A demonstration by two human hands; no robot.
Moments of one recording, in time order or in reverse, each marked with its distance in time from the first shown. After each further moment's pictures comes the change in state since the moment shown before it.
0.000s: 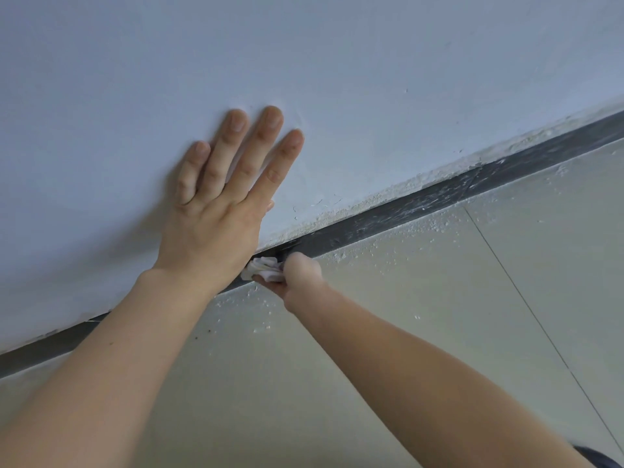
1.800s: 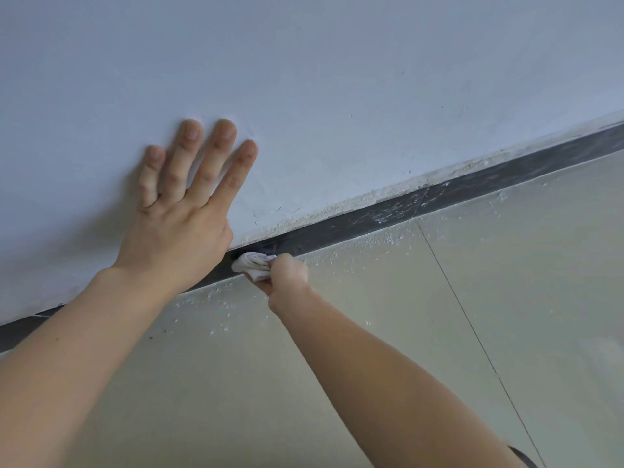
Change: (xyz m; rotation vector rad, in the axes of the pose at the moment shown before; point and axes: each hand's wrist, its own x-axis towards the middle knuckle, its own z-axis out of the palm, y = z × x) left_hand 0.003 0.011 -0.012 -0.150 -0.141 -0.055; right_hand -0.036 -0.033 -0.032 -0.852 0.278 -0.208
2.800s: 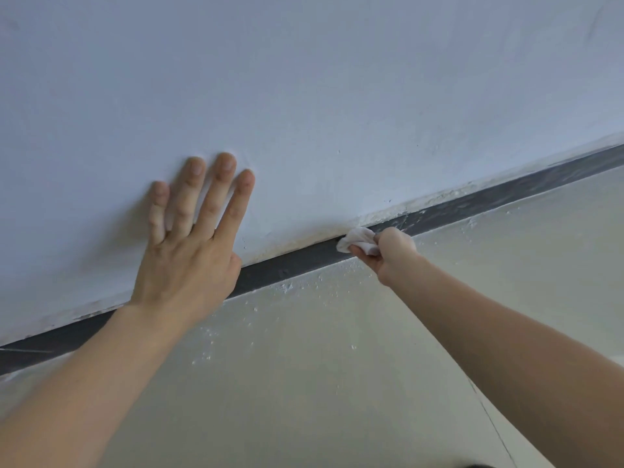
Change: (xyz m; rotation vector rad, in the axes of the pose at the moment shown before) left_hand 0.000 0.020 0.003 -0.036 0.086 -0.077; right_hand 0.013 -0.025 -0.151 0.824 0.261 0.043
